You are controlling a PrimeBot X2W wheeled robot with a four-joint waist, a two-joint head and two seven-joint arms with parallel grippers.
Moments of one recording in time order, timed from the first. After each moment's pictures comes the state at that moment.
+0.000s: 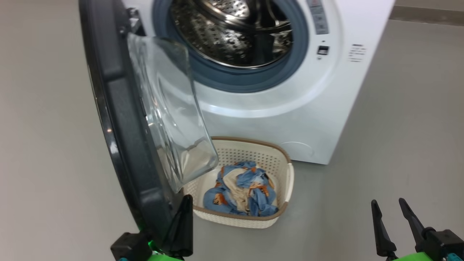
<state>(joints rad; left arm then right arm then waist) 0.00 0.04 -0.45 -0.04 -0.58 0.24 -0.24 0.08 -0.04 -0.16 0.12 0.11 0.13 -0.25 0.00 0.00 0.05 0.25</state>
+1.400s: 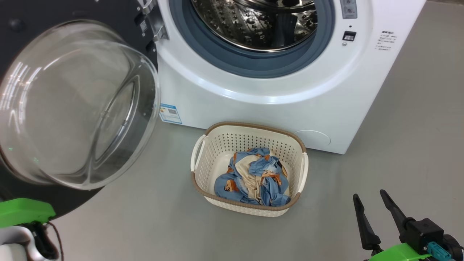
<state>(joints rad) -0.33 0.02 0.42 0.38 -0.29 0.17 -0.26 0.02 -0.07 -0.07 0.17 0.09 0.13 -0.25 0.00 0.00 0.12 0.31</state>
